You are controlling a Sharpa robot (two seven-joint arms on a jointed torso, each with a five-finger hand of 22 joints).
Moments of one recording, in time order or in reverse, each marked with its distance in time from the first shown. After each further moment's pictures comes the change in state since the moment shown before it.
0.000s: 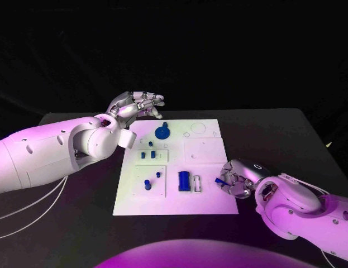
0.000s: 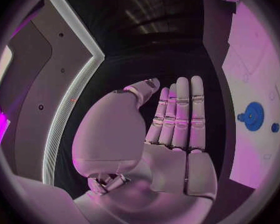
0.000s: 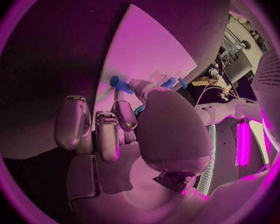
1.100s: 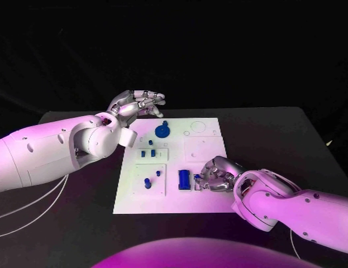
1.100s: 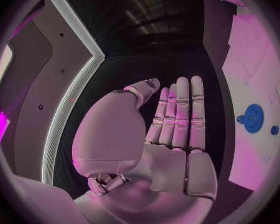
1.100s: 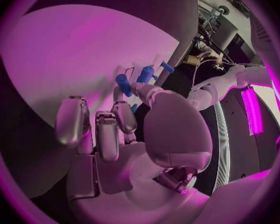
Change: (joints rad) left arm 0.000 0.003 0.000 0.002 0.000 0.003 -0.002; left_hand 0.000 0.000 0.000 0.000 0.000 0.000 0.000 0.000 0.001 0.000 0.000 -0.001 0.000 0.000 0.000 0.000 0.001 0.000 0.000 0.000 0.000 -0.001; right arm 0.013 0.142 0.003 -0.057 0.333 -0.047 0.036; right_hand -0.142 0.013 0.101 -0.101 0.022 -0.001 0.001 -0.003 -0.005 0.013 -0.005 0.031 0.027 0.000 0.000 0.000 0.001 0.000 0.003 -0.003 -0.013 0.000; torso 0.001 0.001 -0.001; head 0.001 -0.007
